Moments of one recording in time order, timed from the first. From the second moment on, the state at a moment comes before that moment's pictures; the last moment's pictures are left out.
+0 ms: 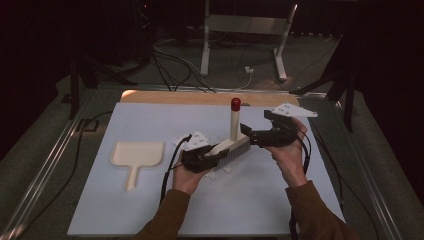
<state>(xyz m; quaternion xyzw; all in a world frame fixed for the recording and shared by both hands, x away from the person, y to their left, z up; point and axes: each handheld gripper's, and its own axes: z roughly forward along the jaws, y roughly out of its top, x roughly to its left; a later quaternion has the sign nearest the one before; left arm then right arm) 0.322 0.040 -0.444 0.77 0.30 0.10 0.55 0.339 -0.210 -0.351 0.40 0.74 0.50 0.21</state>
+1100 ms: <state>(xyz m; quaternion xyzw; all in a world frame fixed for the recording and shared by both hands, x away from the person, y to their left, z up) 0.329 0.109 -0.418 0.79 0.25 0.06 0.55 0.377 -0.189 -0.388 0.29 0.80 0.52 0.07</state>
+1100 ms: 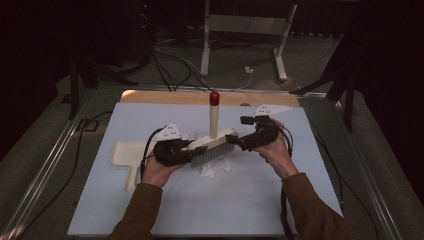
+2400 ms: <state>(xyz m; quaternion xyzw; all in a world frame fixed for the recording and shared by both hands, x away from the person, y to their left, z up) 0.331 0.125 -0.424 0.77 0.18 -0.06 0.61 0.375 -0.165 -0.411 0.07 0.87 0.47 -0.15</state>
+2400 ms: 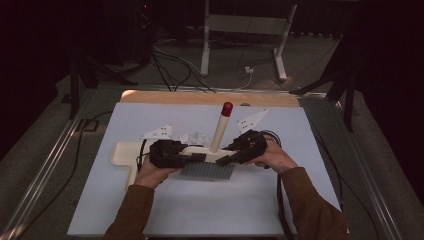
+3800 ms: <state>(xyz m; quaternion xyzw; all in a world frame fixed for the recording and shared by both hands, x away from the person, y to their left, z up) 0.322 0.142 -0.417 0.73 0.36 0.17 0.55 0.378 -0.161 -0.412 0.12 0.87 0.47 -0.11</state>
